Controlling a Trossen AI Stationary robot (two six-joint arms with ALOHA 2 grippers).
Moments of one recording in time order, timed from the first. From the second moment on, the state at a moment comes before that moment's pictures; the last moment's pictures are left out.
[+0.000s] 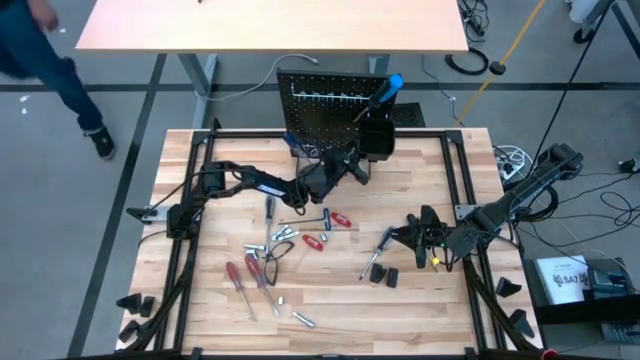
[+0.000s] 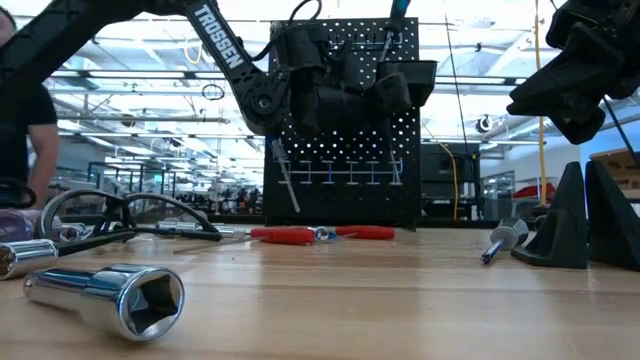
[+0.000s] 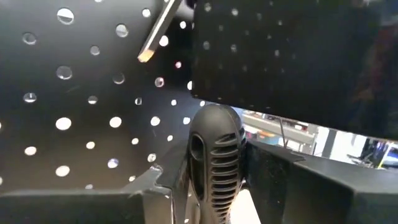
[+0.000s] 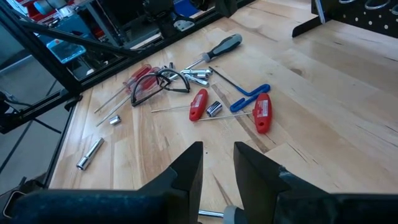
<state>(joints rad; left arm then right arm) 0.19 2.21 1.28 1.19 -0.60 0.01 0.62 0.78 0.29 0.03 0.73 0.79</state>
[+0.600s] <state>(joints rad) 0.19 2.21 1.32 1.07 -0.59 0.04 0.62 0.78 0.29 0.03 0.73 0.79</state>
